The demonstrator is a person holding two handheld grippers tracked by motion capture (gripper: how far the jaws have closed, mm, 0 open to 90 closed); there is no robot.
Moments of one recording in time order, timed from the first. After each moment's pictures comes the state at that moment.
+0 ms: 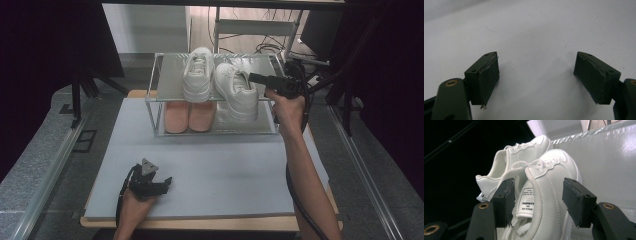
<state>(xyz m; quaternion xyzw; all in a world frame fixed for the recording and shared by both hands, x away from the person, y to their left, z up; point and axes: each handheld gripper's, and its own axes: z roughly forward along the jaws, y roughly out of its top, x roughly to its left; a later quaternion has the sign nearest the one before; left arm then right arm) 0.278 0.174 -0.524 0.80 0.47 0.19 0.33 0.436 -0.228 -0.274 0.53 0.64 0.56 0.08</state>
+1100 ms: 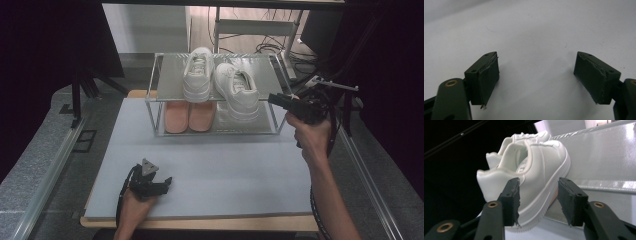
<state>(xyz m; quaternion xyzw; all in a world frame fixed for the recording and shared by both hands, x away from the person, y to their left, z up) 0.277 0.172 -0.524 0.79 0.47 0.20 0.33 0.375 -0.279 -0.295 0.48 0.65 0.58 0.09</state>
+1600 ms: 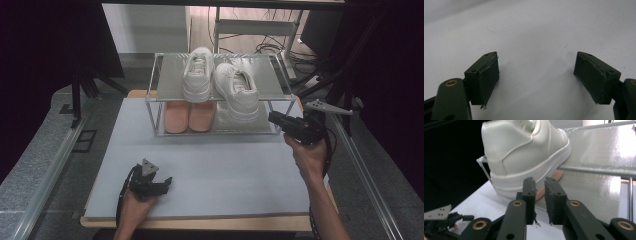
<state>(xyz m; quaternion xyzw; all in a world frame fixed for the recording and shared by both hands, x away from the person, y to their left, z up) 0.277 0.172 -0.524 0.79 0.47 0.20 0.33 0.339 -0.273 -0.330 0.43 0.69 0.56 0.16</state>
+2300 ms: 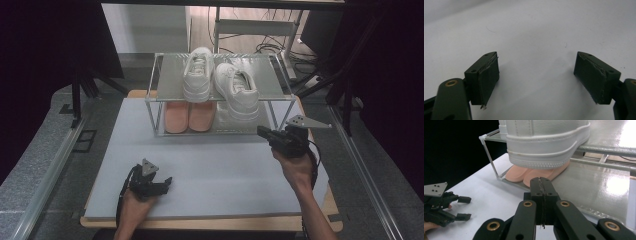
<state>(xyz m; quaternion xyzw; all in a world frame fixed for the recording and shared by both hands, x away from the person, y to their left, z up) 0.277 0.172 -0.524 0.79 0.47 0.20 0.33 0.320 -0.242 -0.357 0.40 0.72 0.53 0.18</state>
